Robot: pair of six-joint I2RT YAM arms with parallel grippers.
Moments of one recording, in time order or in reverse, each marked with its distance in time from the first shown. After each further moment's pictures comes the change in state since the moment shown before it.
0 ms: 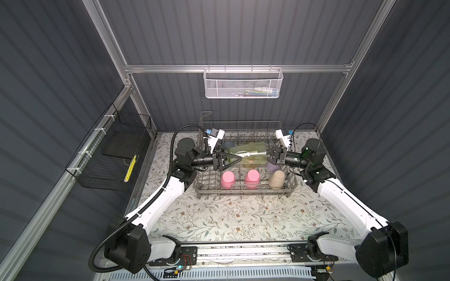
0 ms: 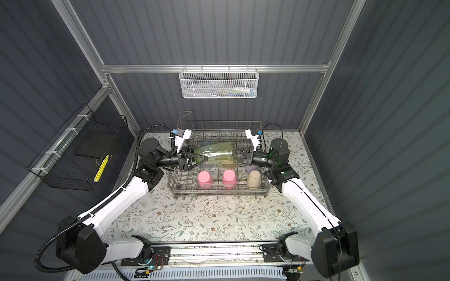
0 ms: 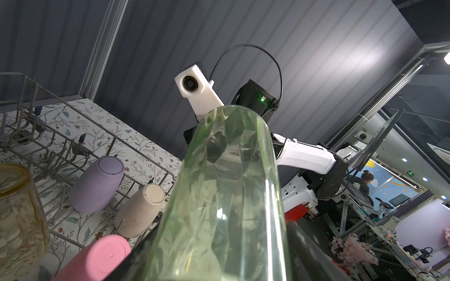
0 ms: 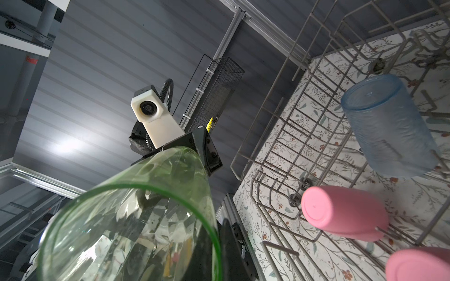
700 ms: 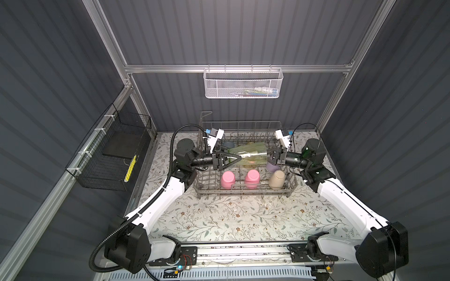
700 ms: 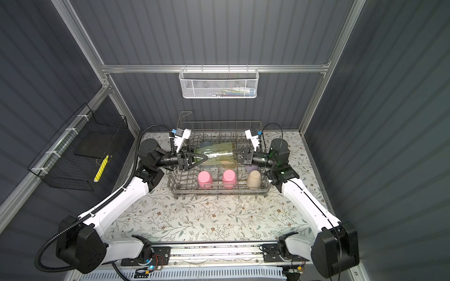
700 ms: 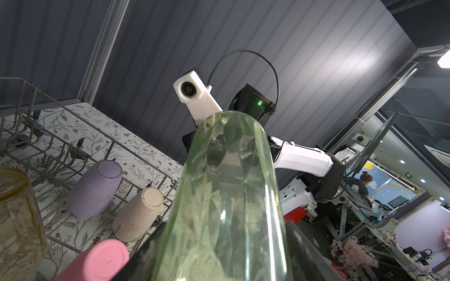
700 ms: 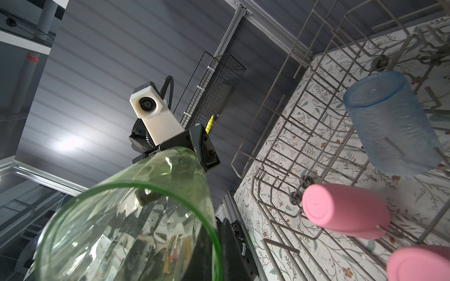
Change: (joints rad) left arm 0.000 0.000 -0.011 0.053 -0.003 -0.031; right arm -0.002 0.000 -0.002 0.000 -0.014 0.000
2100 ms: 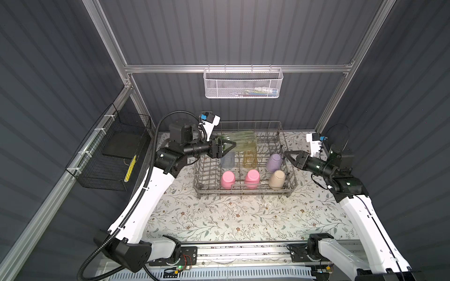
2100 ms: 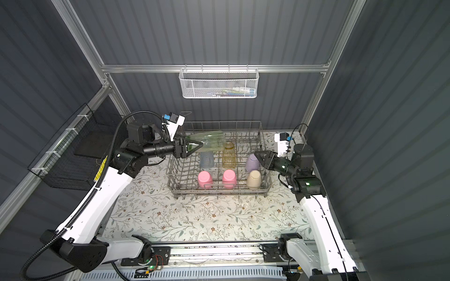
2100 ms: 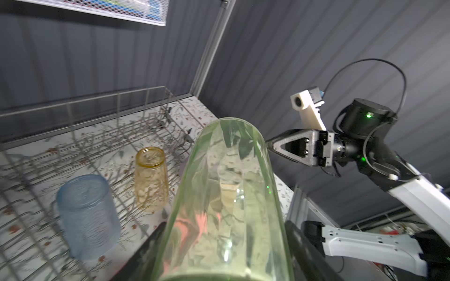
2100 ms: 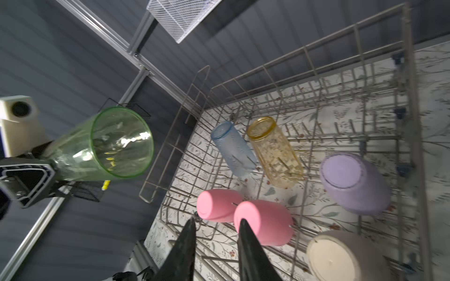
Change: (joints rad) left arm 0.010 0.045 0.591 -1.107 -0.504 0.529; right arm -0.246 -0.256 0.056 -0.668 0.370 -0.473
